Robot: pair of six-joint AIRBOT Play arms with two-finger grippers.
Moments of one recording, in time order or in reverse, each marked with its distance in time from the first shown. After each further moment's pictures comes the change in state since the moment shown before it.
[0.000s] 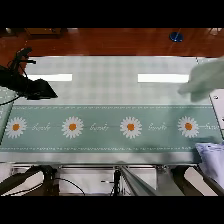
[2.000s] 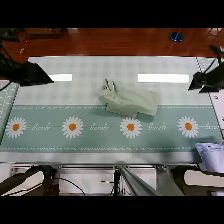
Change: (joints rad) left arm 0.030 0.006 0.153 -0.116 -0.042 0.043; right arm 0.388 -0.462 0.011 -0.417 0.017 -0.058
